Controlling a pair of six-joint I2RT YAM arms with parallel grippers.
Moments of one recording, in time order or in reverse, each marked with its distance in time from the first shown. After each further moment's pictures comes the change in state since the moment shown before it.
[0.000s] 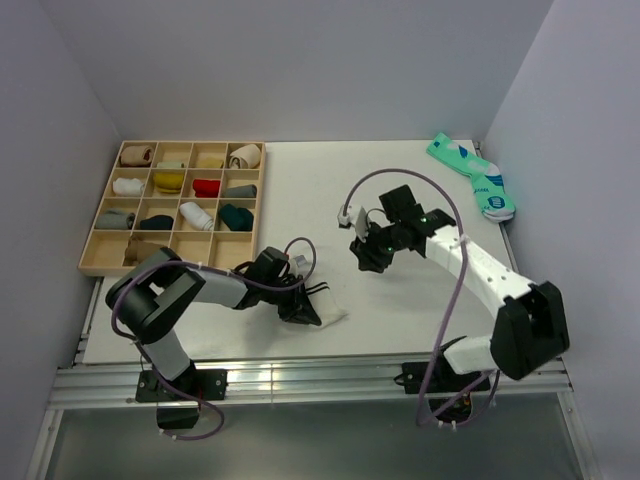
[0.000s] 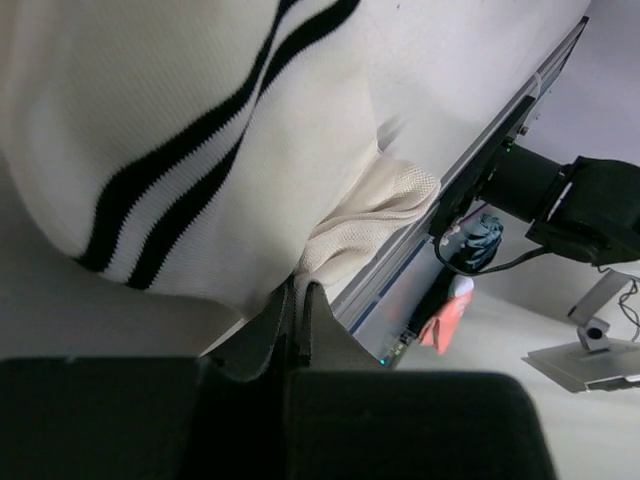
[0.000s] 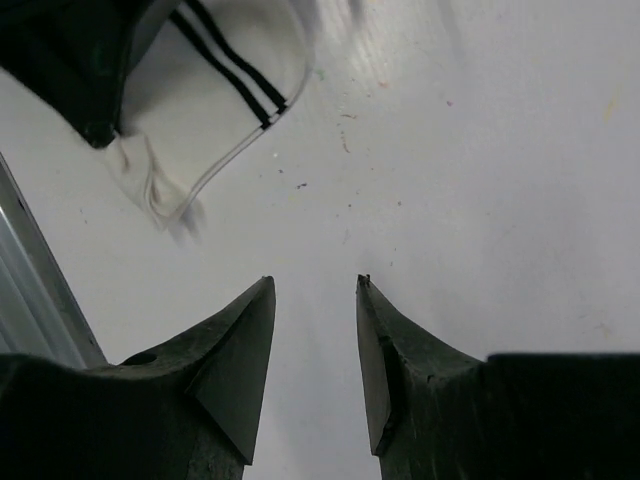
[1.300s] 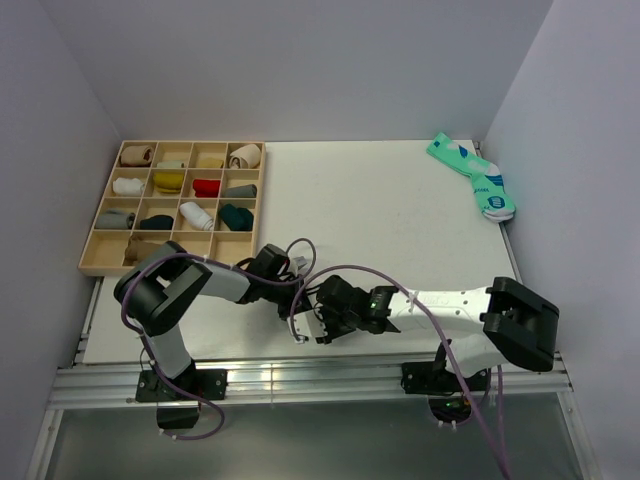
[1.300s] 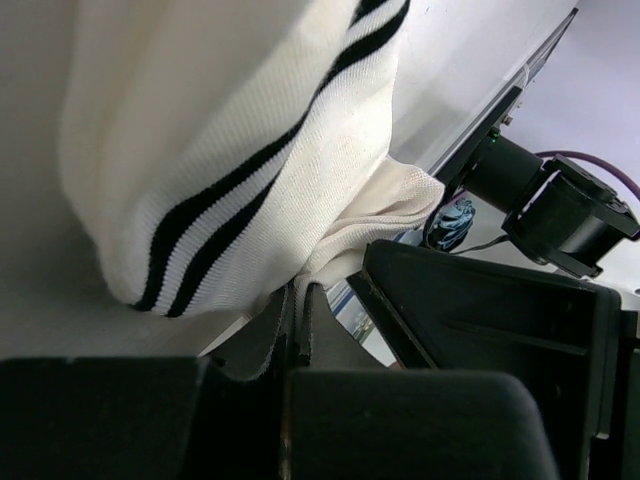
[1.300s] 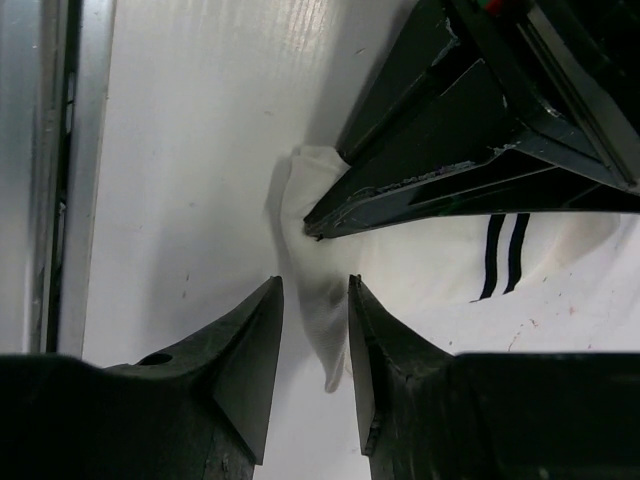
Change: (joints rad) left arm 0.040 0.073 0.053 -0.060 0.111 -0.029; right arm 0.708 -0.035 -0.408 0.449 0.378 -0.185
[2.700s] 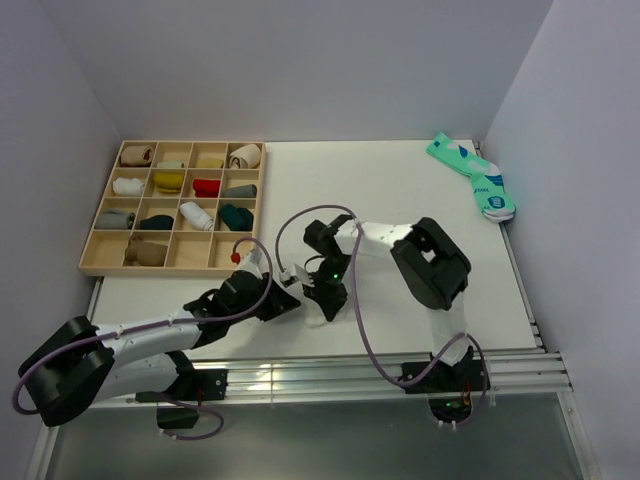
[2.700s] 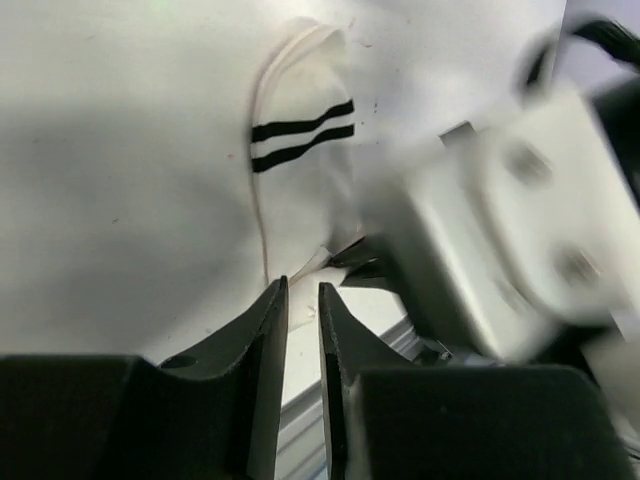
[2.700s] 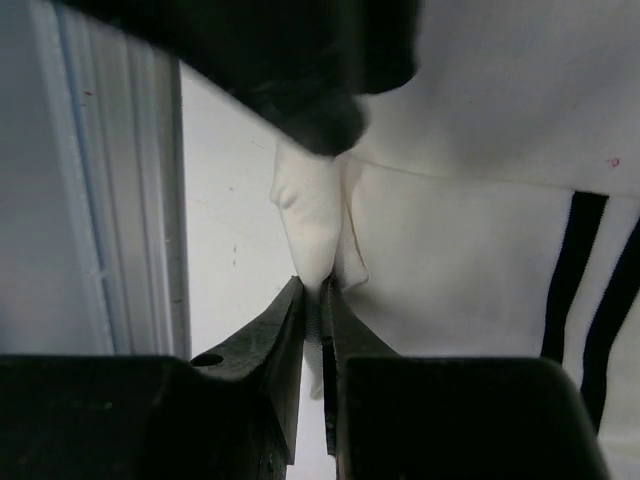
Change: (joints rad) left arm -0.117 -0.655 -0.331 0.043 -0.705 -0.149; right arm -0.354 0.592 0.619 -0.706 -0.568 -0.108
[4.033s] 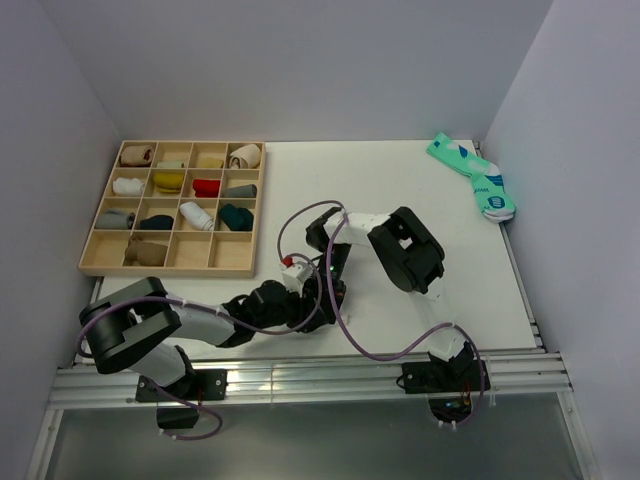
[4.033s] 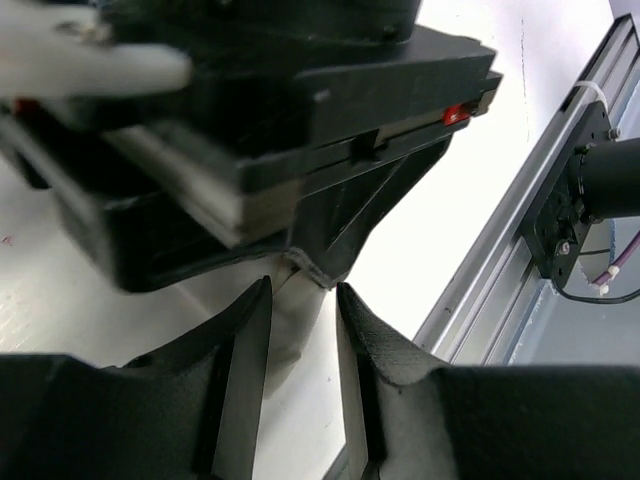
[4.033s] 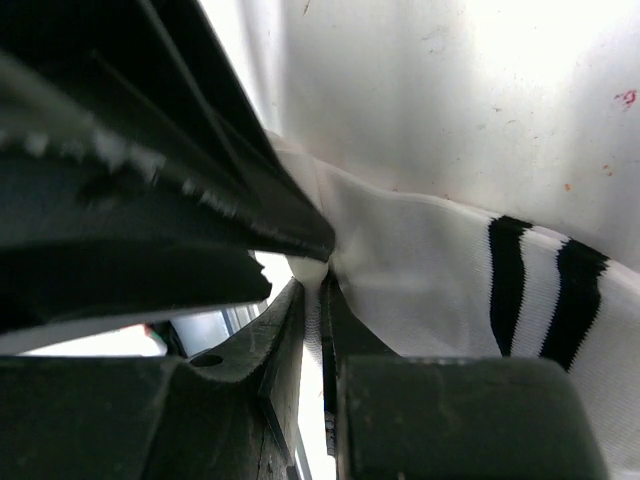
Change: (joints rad) left arm -0.195 0.387 0.044 0.447 0.063 0.478; right arm -0.068 0.259 0.215 -0.293 -0.113 0.098
